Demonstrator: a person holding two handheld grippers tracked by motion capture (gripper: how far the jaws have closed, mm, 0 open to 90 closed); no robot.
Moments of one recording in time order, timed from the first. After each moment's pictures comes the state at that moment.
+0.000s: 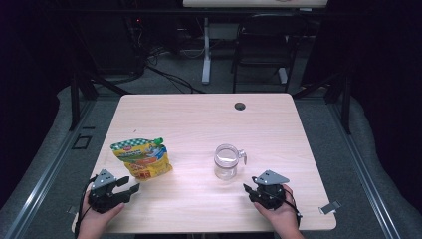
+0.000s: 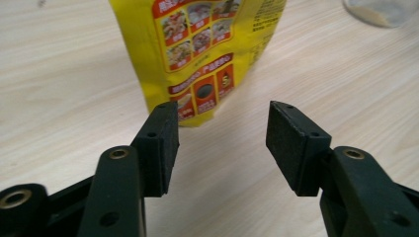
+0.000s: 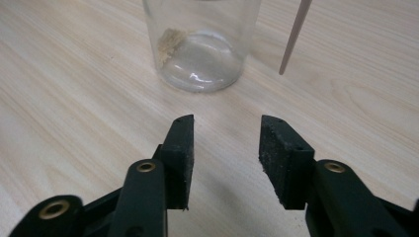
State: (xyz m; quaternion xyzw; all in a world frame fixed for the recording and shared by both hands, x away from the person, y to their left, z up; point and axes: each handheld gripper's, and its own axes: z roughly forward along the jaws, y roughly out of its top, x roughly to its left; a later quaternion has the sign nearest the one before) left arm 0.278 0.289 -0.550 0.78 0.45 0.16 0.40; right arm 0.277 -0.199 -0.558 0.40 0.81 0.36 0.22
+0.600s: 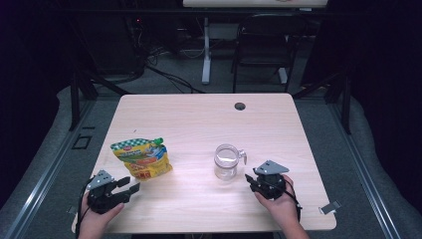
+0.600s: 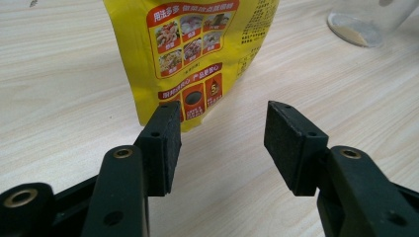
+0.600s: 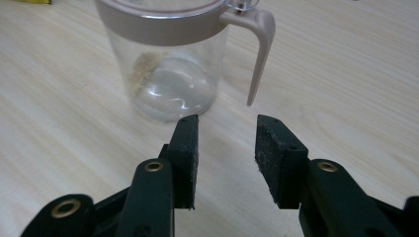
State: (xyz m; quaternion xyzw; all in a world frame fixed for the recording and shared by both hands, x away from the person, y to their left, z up) left arm 0.275 0.289 -0.549 0.77 0.46 0.15 0.43; right arm 0.299 -0.198 -0.540 0.41 0.81 0.35 0.24
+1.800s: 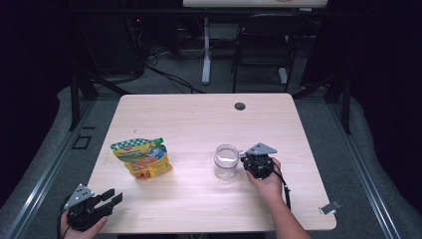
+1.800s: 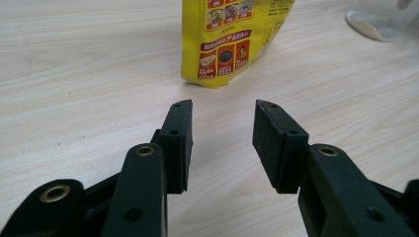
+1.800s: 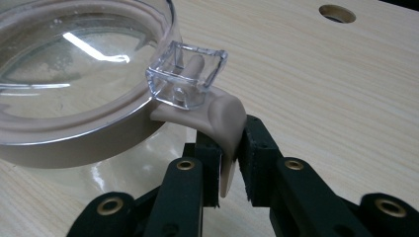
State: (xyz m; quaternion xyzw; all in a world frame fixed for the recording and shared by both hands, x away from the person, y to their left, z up) left arm 0.229 0.321 -0.548 0.74 0.49 0.18 0.42; right arm 0.360 -0.181 -0.551 0.43 0.78 0.38 0.25
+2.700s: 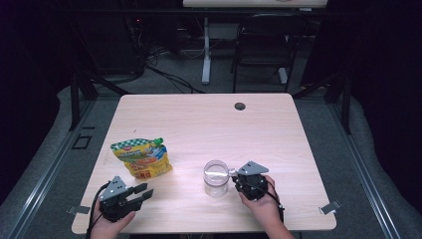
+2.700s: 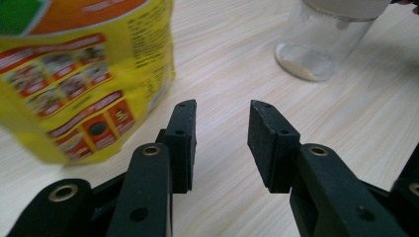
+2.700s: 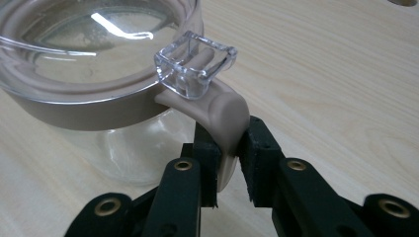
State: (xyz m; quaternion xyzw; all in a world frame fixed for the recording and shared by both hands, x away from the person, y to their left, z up) left arm 0.254 0.243 -0.538 0.80 0.37 0.14 0.45; right arm 0.296 -0.150 -0.543 0.40 0.81 0.36 0.22
